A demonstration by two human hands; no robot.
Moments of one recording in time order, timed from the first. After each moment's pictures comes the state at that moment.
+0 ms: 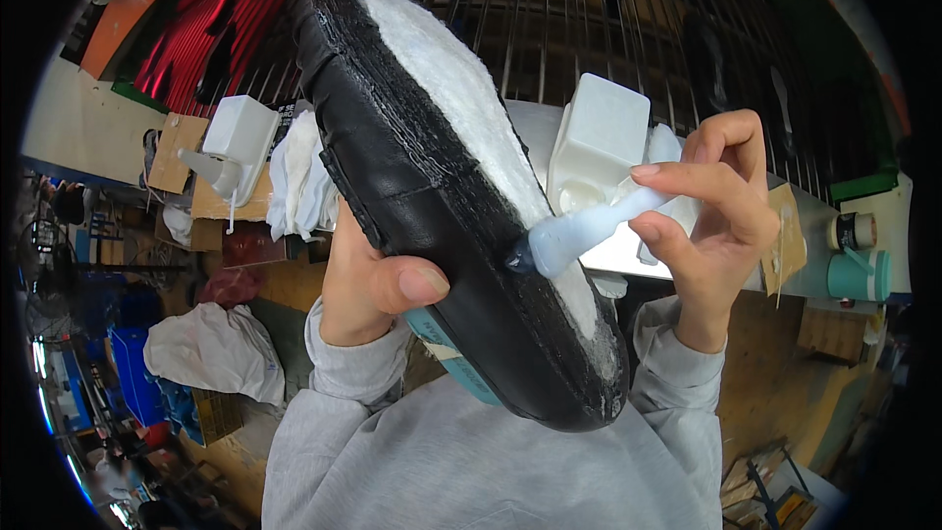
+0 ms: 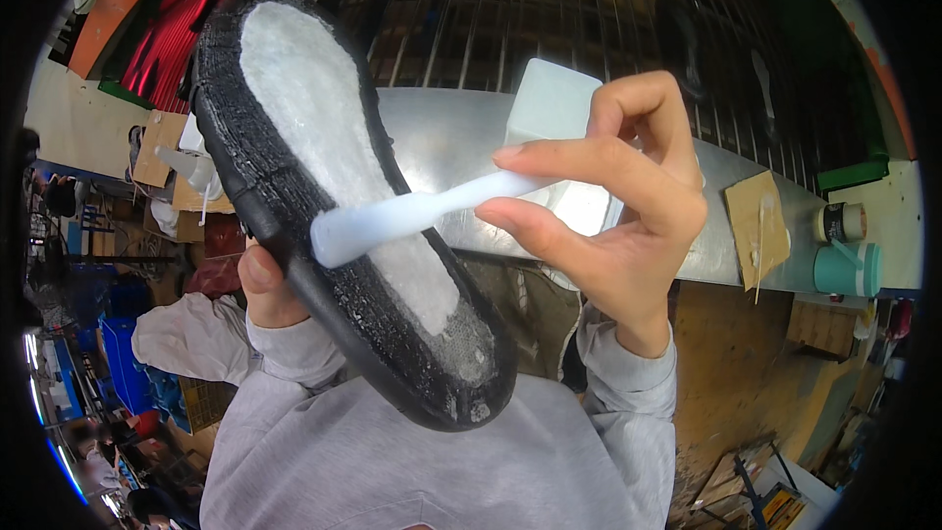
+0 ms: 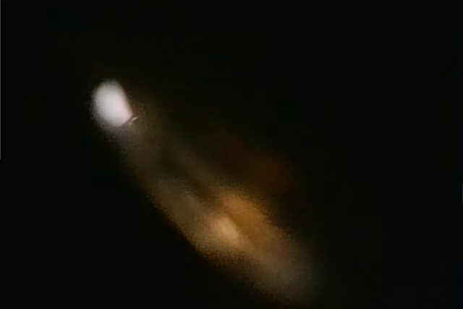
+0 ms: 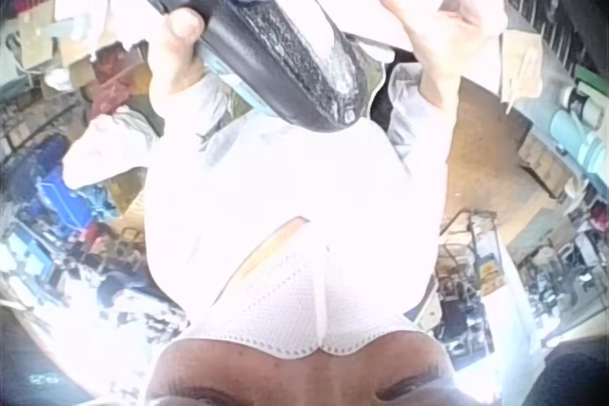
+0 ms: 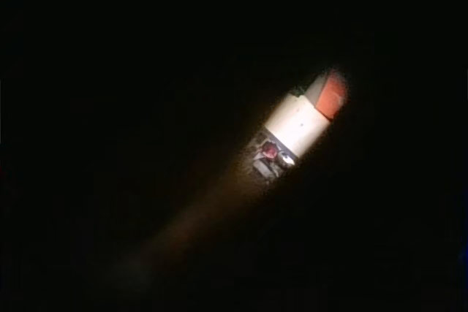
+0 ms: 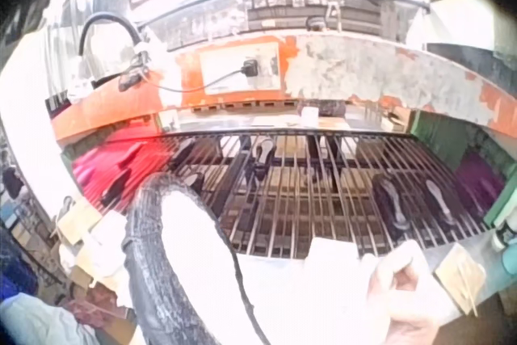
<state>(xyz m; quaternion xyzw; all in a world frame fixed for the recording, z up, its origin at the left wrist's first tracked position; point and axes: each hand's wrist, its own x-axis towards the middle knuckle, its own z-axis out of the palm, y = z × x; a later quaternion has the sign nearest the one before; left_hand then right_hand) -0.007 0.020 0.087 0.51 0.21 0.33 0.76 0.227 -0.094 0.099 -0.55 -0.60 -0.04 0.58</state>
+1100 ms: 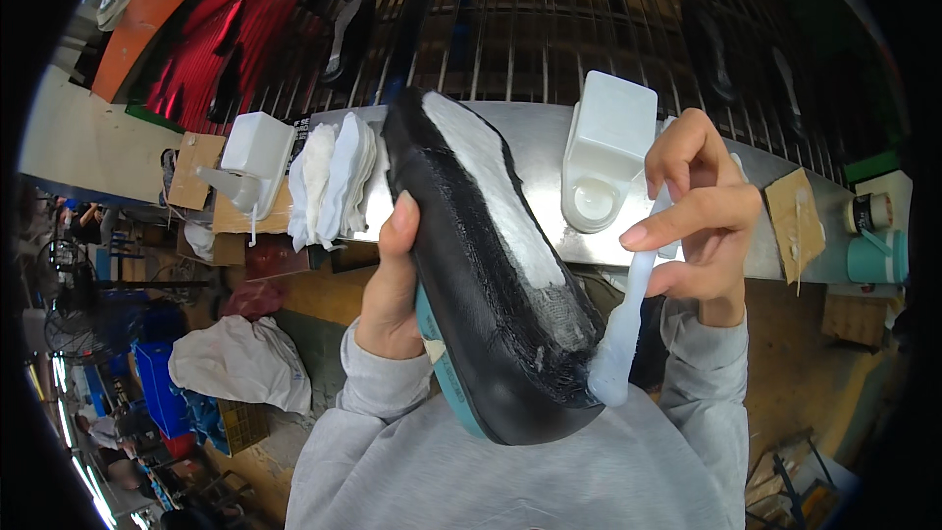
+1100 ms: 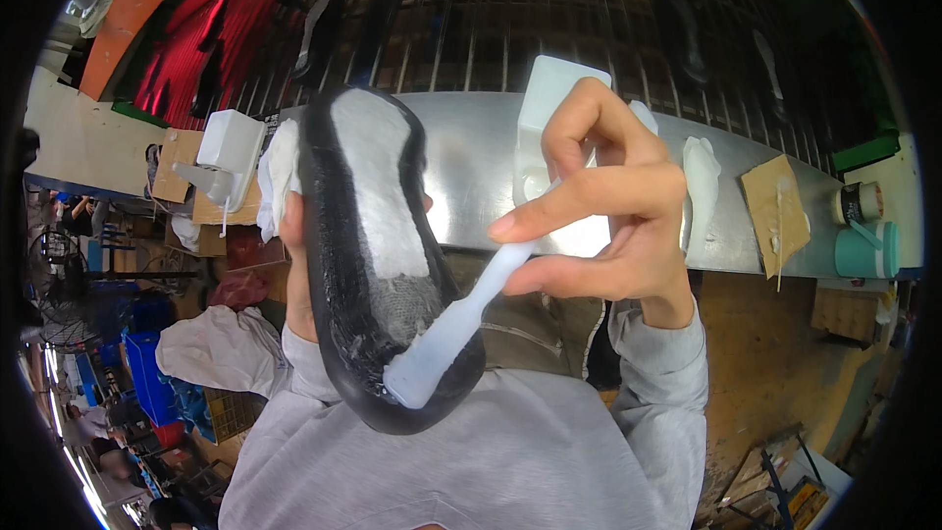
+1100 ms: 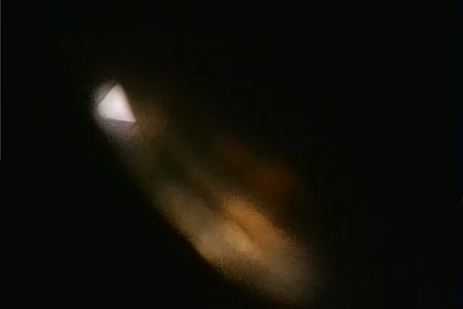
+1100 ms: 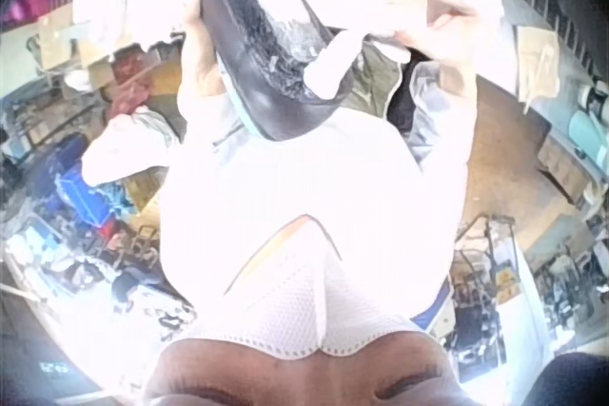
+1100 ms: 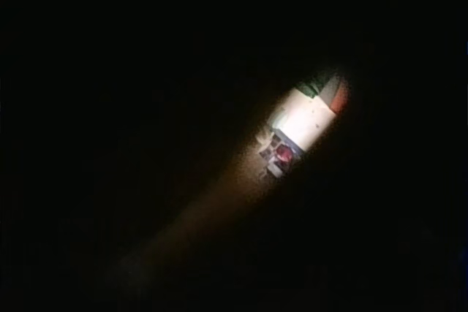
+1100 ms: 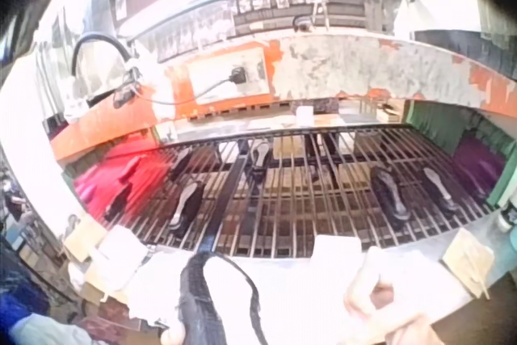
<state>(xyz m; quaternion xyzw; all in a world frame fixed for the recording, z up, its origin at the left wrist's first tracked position) -0.004 0.006 0.073 0.26 0.25 0.30 0.88 0.238 -0.087 0.083 -0.39 -0.66 0.13 0.63</state>
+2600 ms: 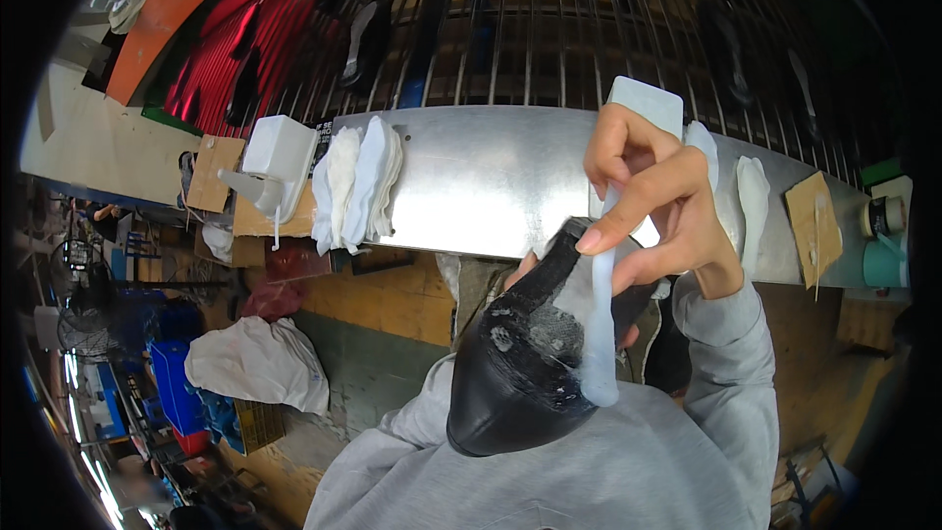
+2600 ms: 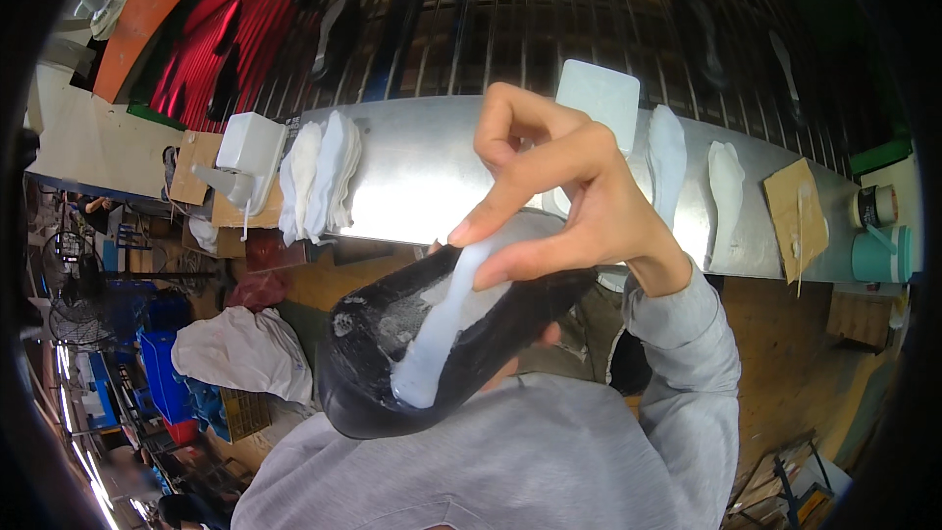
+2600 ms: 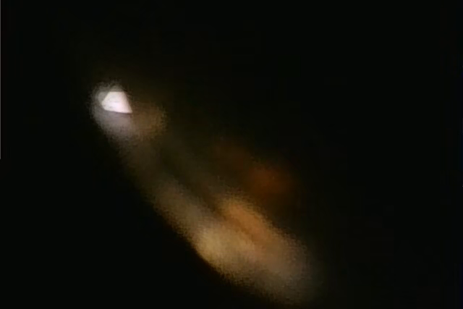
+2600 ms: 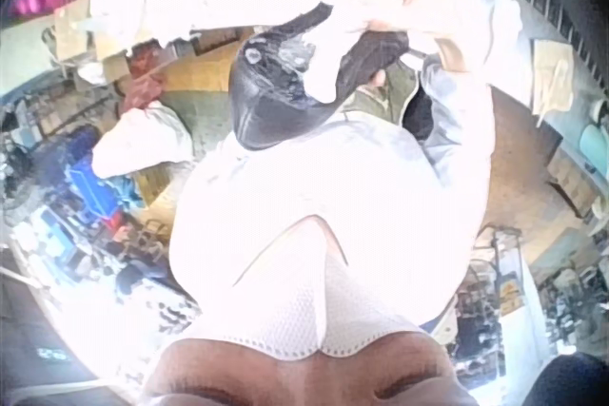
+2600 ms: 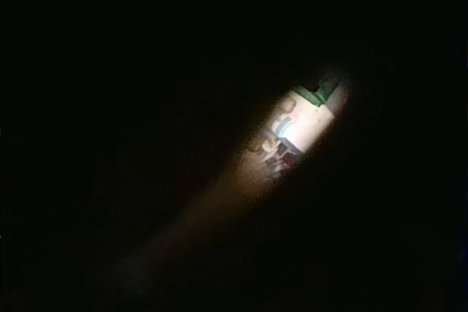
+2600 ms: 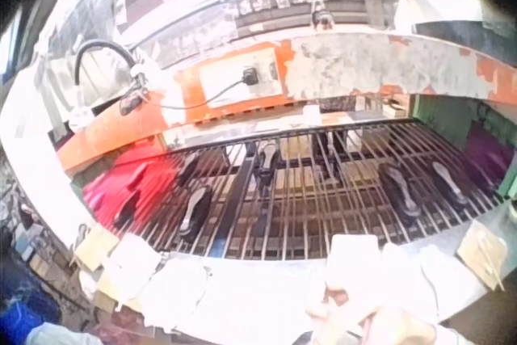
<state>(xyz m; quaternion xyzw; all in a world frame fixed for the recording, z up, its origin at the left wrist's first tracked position) 0.008 -0.031 0.043 -0.06 0.15 0.09 0.98 0.220 -0.040 0.068 -0.32 -0.67 0.30 0.60</state>
